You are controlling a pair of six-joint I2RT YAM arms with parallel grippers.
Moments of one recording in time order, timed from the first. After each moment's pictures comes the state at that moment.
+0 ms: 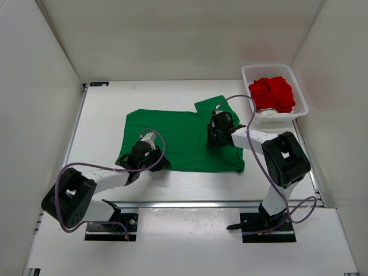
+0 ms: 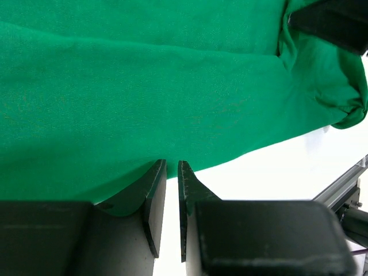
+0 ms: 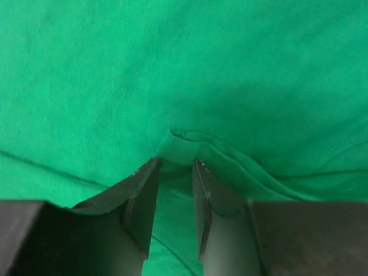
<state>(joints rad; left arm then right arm) -0.56 1.33 0.40 0.29 0.15 -0.73 0.48 1.76 1.00 -0.17 -0.01 0.40</state>
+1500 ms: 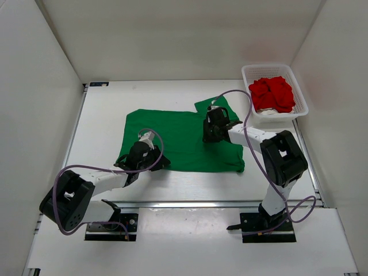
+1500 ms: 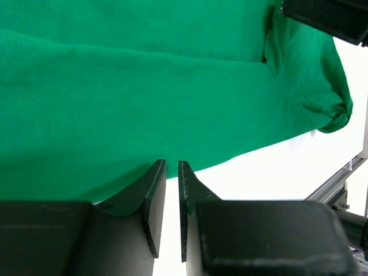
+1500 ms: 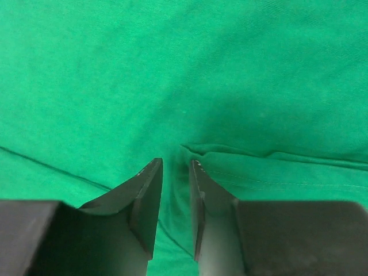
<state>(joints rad) -0.55 1.30 0.38 0.32 0.16 -0.75 0.52 1.79 1.11 -0.22 0.01 0.41</state>
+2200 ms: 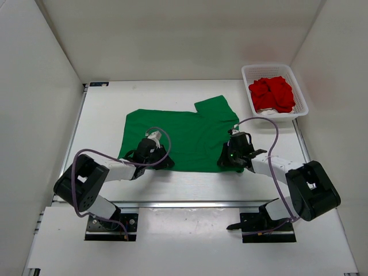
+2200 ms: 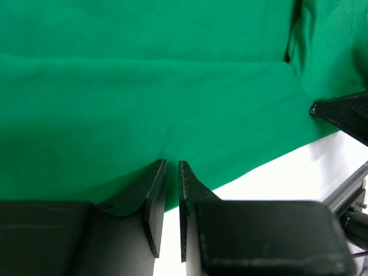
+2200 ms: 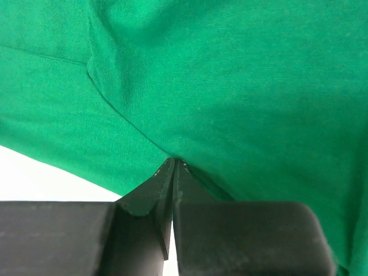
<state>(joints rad) -0.57 1.51 0.48 0.34 0.18 -0.72 0.43 1.39 0.56 -0.06 -0.16 0.49</state>
